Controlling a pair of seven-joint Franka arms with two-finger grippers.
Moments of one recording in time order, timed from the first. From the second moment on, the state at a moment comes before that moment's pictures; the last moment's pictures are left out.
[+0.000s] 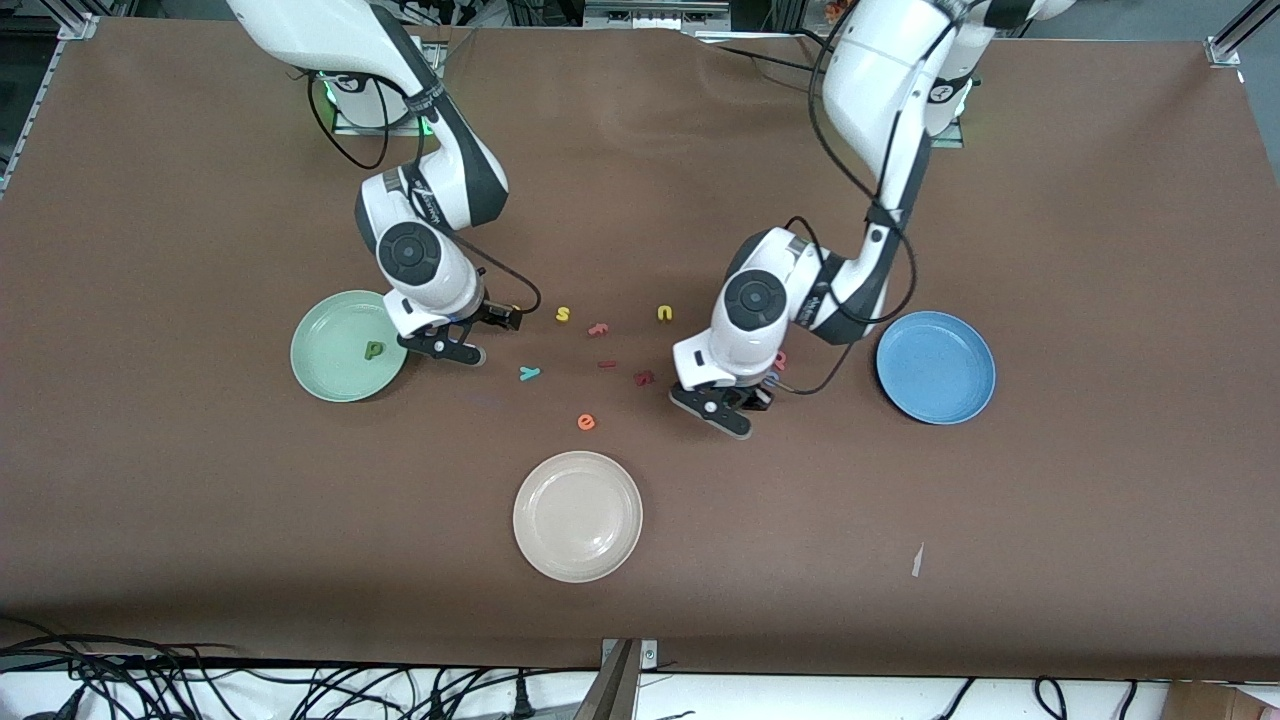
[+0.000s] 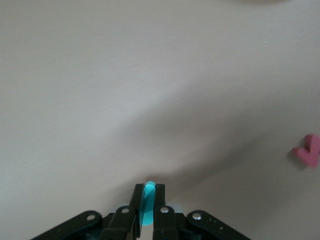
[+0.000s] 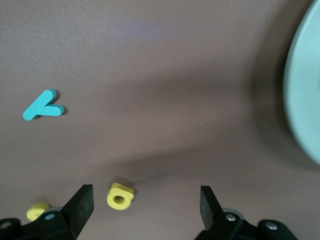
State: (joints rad) left arm -0.69 0.72 0.17 -1.56 -0.10 2.27 0.00; right arm 0.52 0.42 -0.02 -2.10 0.08 2.40 0.75
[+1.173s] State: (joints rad) left arm -0.27 0.33 0.16 -2.16 0.04 2.44 0.28; right arm 0.60 0.43 -0.02 -2.24 0.08 2.68 0.94
